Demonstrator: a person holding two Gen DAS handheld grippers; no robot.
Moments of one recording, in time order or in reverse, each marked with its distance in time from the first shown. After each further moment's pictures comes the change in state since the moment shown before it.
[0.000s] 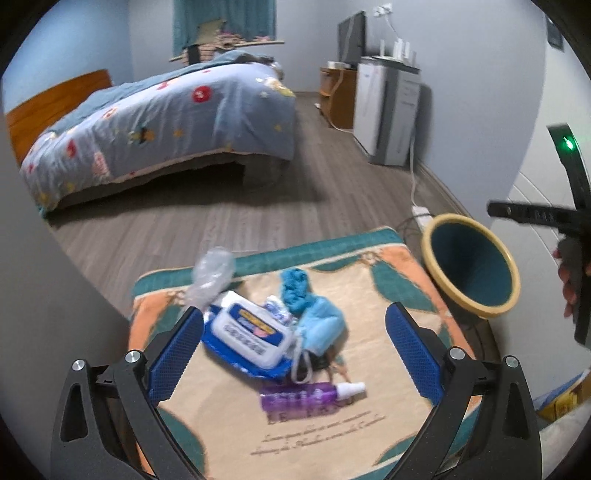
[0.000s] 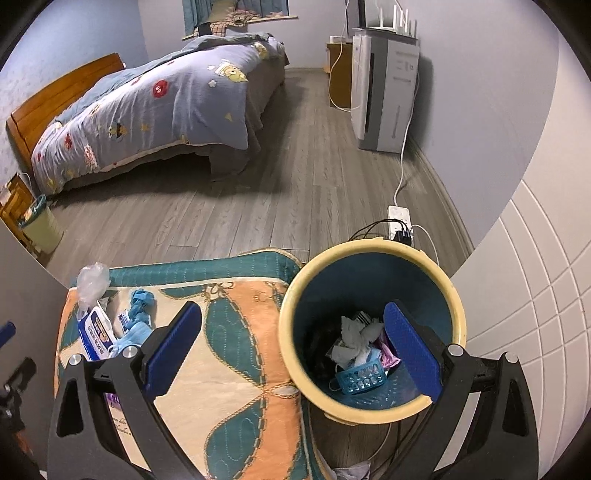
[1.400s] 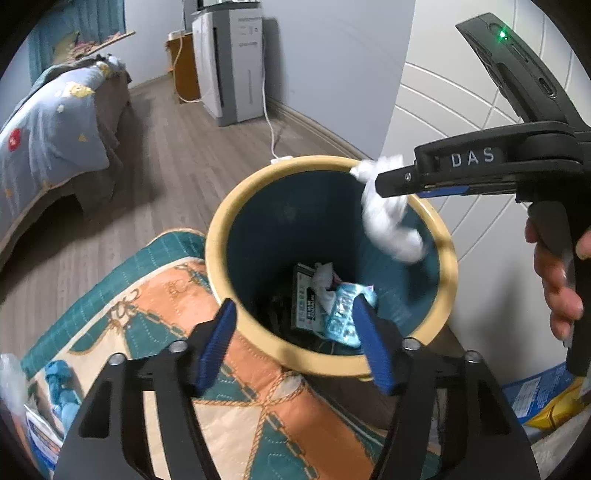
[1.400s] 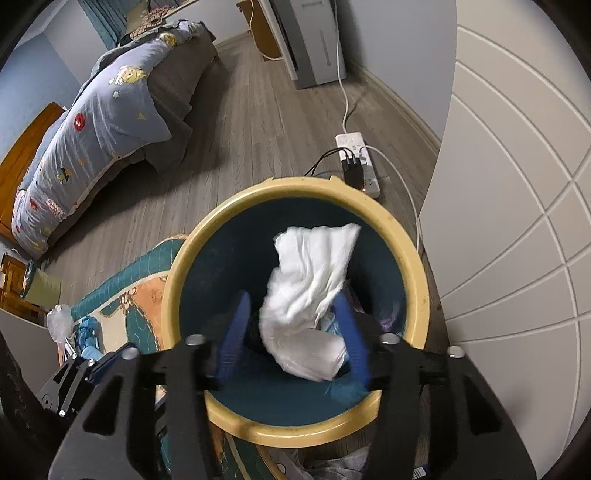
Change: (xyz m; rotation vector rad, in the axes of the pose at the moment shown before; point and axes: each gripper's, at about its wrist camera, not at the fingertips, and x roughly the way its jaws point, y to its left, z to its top) left arm 0.159 -0.252 0.012 0.354 0.144 -0.352; right arm 0.079 -0.168 -0.030 0.325 0.163 0.047
